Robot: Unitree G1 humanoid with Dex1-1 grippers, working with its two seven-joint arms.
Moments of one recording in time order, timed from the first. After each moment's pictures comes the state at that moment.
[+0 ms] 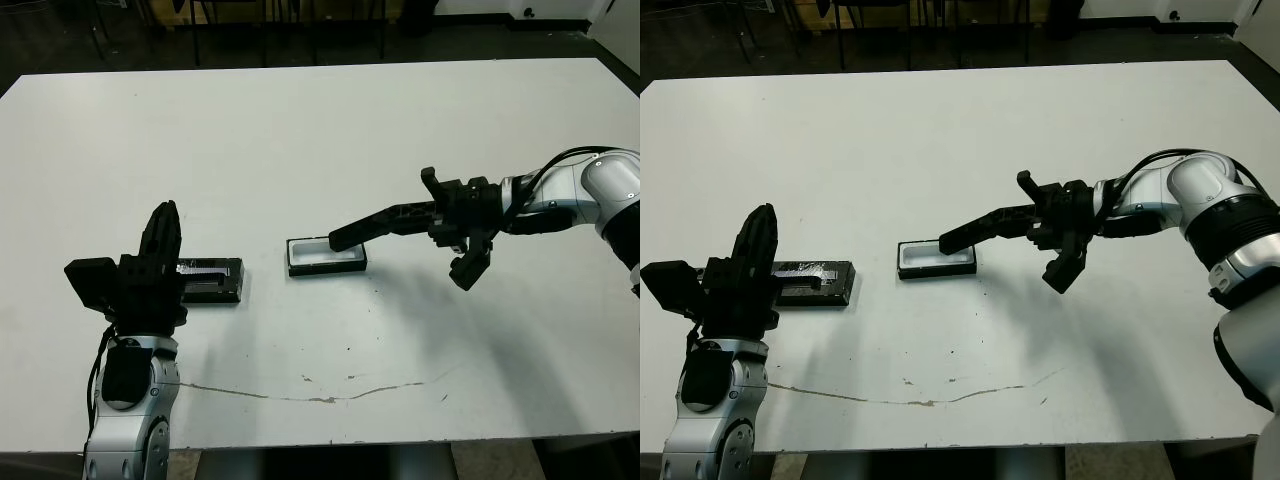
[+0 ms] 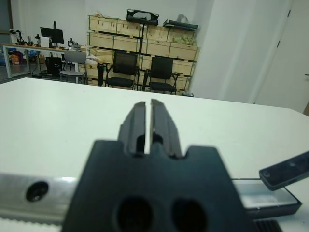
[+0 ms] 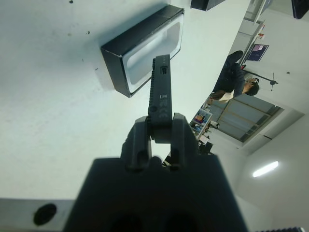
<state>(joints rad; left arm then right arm) 0.18 0.07 0.05 -0.45 -0.15 0.05 -0.03 -1.08 -0.79 0.84 0.81 -1.14 -1.16 -0.15</state>
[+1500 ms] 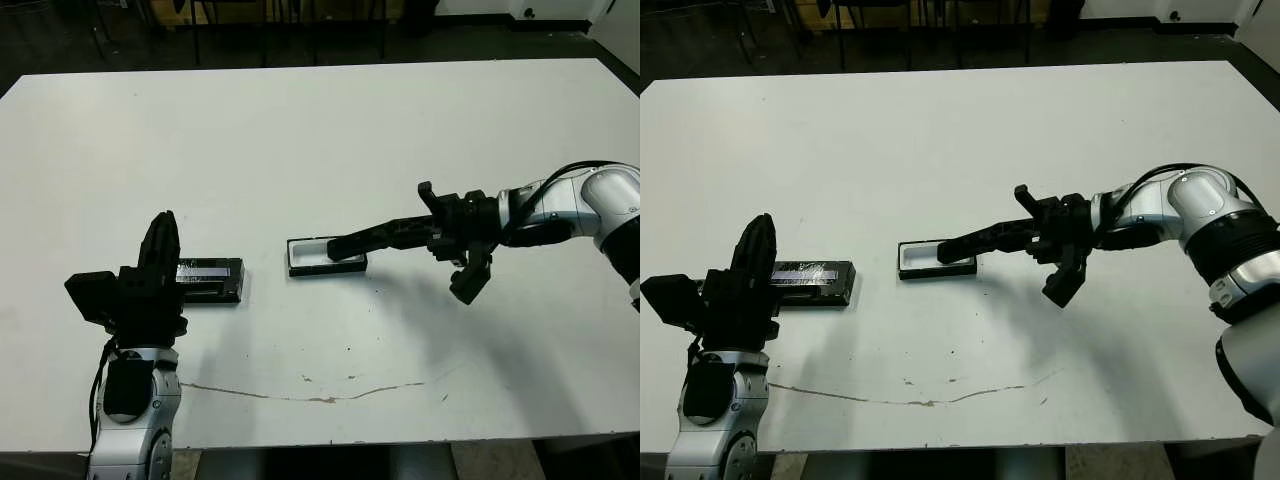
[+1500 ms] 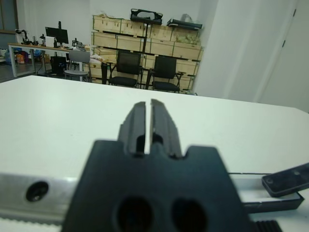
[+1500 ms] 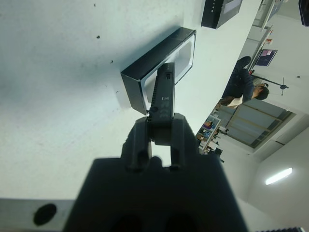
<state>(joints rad) 0.23 0.05 0.03 -0.44 -0.13 0.00 -0.02 -1.01 -0.79 0.80 0.77 -1.08 -1.19 -0.04</state>
